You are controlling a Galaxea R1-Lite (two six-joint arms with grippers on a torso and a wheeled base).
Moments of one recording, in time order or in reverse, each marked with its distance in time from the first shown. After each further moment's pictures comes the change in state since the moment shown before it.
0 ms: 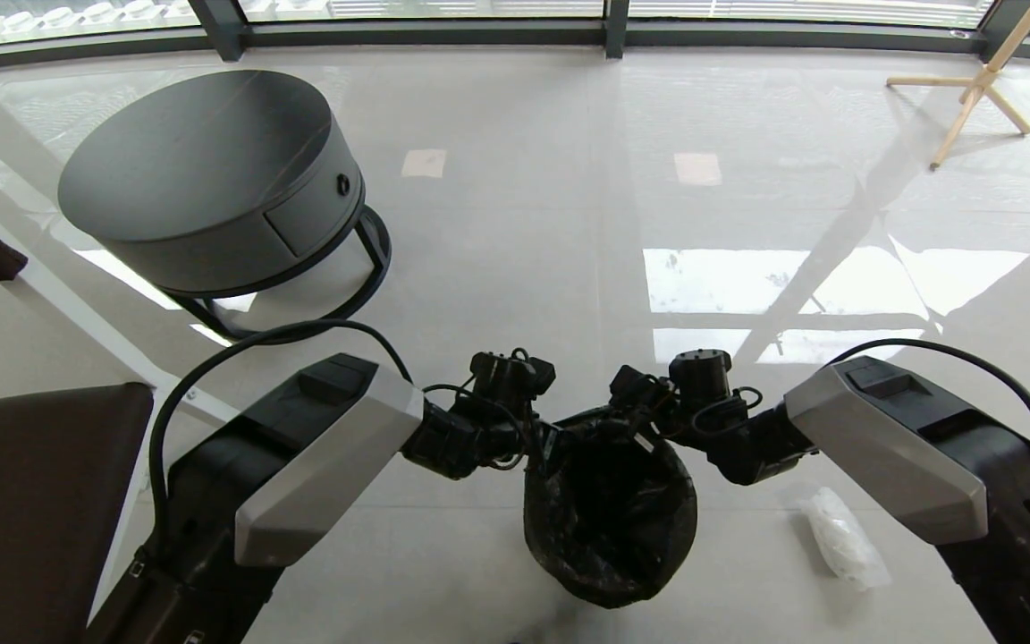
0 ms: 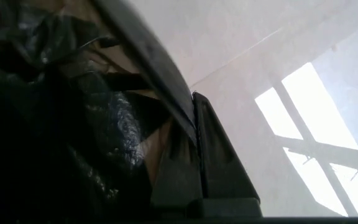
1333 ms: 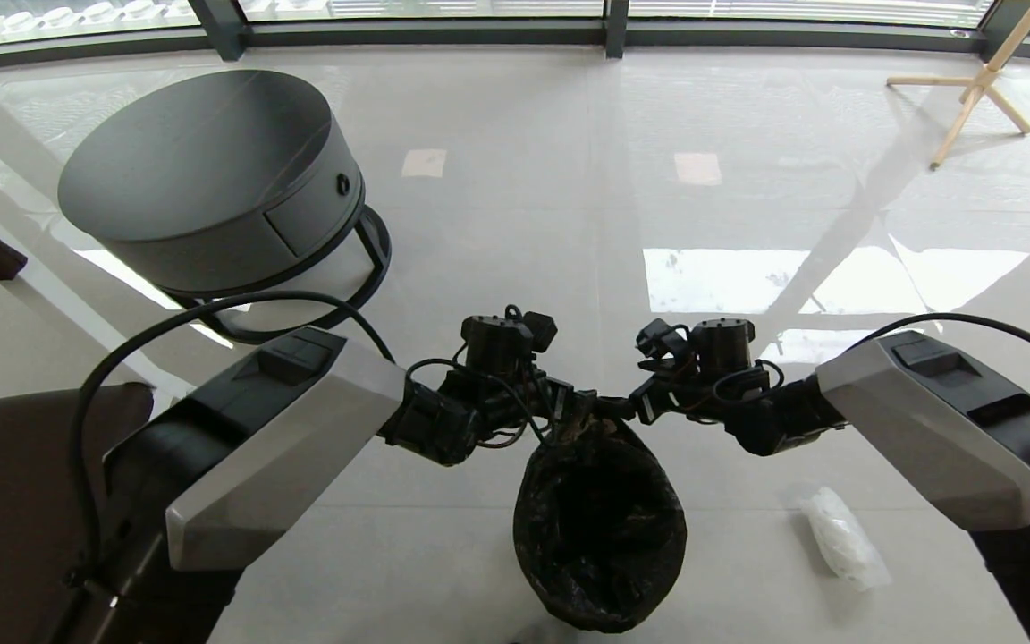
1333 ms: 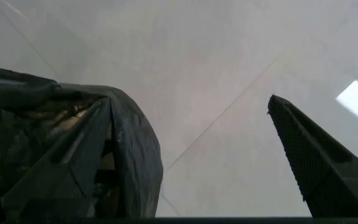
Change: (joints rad) left arm -0.033 -0.124 0.087 -0.216 -0.041 -0.073; right arm -0.022 -0.083 -0.020 0.054 0.207 0.432
